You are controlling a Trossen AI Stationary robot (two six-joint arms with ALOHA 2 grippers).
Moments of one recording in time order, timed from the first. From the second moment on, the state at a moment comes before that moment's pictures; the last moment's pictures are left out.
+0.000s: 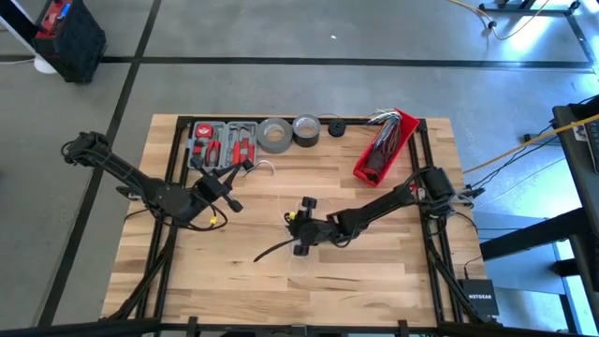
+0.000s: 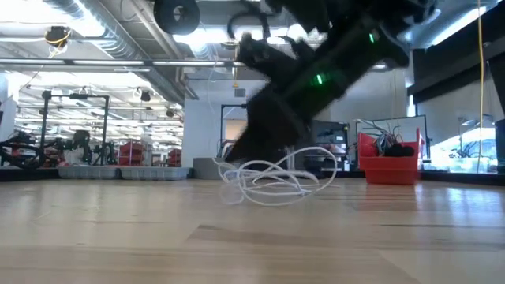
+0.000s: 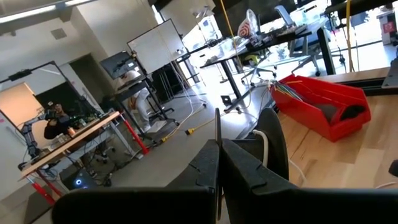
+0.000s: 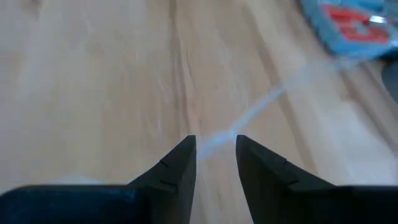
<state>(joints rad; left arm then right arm) -0.51 0.97 0.65 0.32 -1.37 0.42 0.29 2.01 1.14 0.15 0.49 0.12</state>
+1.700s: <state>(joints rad) -0.51 0.97 0.65 0.29 -1.37 0.39 0.48 1.76 1.19 -0.18 0.90 0.09</state>
